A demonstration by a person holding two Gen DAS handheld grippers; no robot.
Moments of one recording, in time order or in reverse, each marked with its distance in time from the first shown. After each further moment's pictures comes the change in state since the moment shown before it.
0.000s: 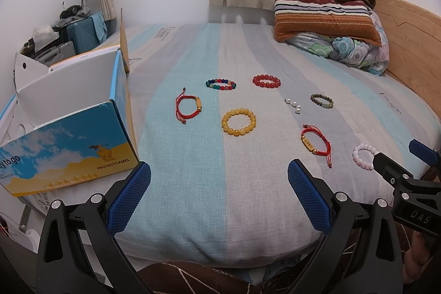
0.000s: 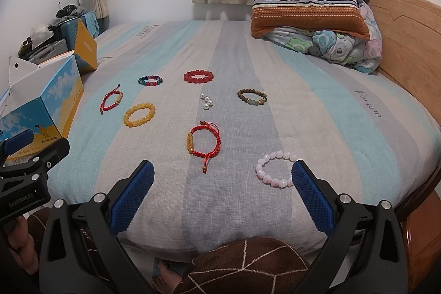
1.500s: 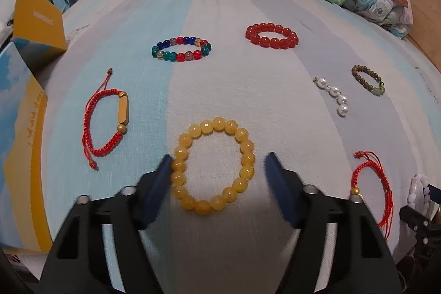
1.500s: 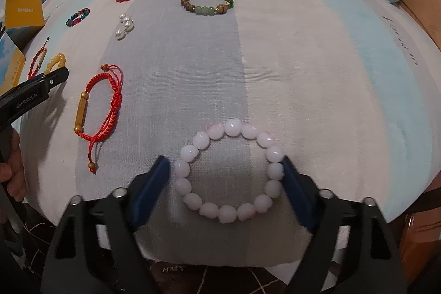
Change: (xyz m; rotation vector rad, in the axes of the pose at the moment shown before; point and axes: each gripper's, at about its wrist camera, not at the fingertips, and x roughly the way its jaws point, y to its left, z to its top) left arm 0.207 -0.046 0.052 0.073 0.318 -0.012; right arm 0.156 -0.078 -0.001 0.046 0.490 0.006
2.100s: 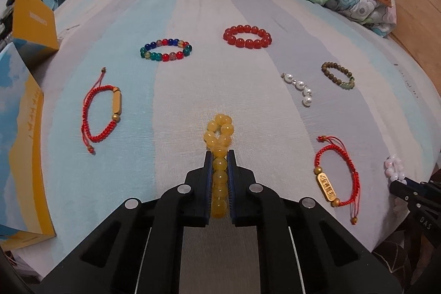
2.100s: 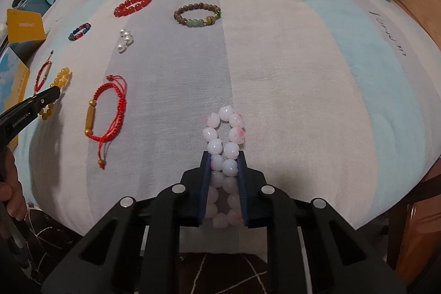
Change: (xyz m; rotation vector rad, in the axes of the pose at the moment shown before) left arm -0.032 -0.007 -0.004 0.003 0.014 -0.098; right arm -0.020 -0.007 -0.005 0.054 -0.035 0.025
